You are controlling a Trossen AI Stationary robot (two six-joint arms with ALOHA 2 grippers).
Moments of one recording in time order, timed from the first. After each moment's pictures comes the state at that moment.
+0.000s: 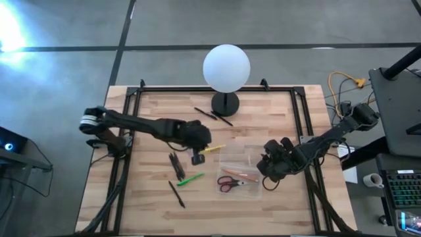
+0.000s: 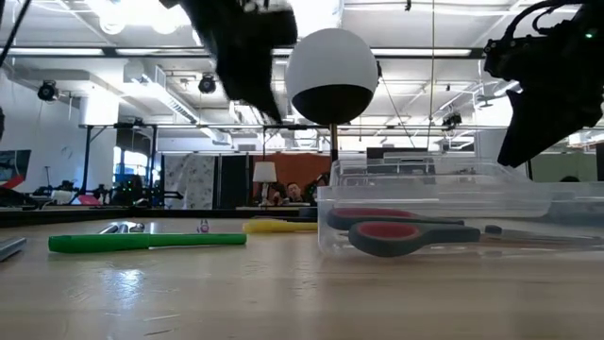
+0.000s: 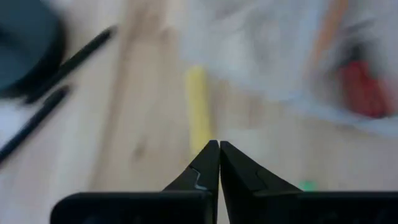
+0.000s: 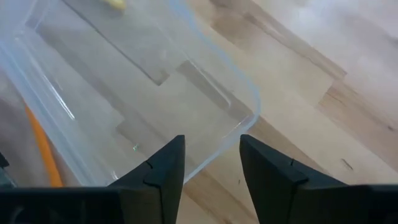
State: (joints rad) left arm -0.04 1.59 1.21 -0.57 -0.14 -0.15; right arm 0.53 1.30 0.73 -0.84 0.60 1.35
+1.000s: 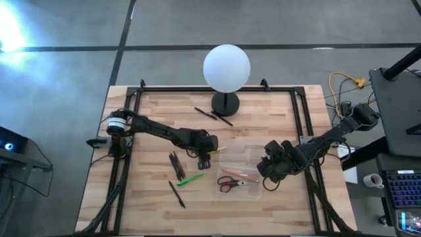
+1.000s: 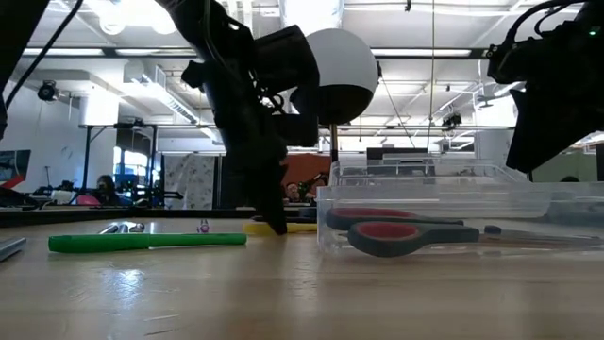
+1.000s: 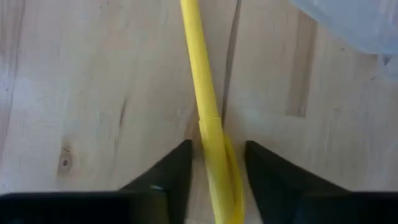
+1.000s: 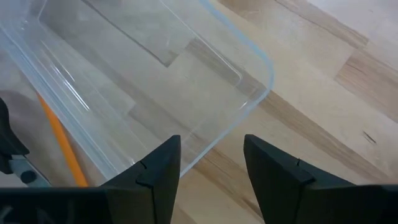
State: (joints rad) left arm 0.00 1.98 1.18 -0.41 -0.08 -0.15; right arm 0.53 1.30 0.73 -0.83 0.52 1.41
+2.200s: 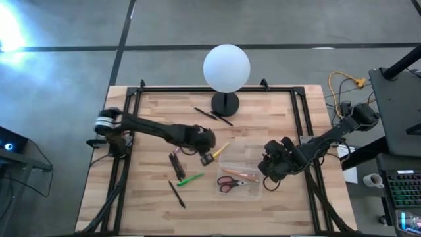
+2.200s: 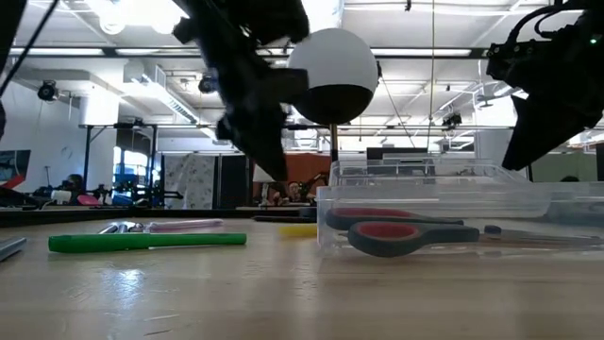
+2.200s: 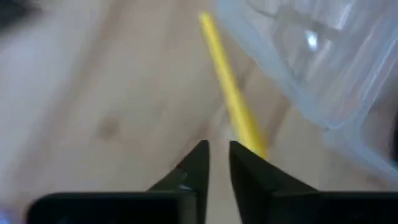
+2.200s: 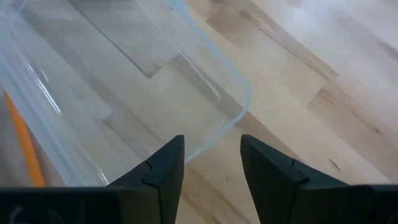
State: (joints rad) left arm -0.04 1.80 1.24 -0.52 -0.14 -0.49; right arm 0.53 1.30 0.71 -0.86 0.60 1.31
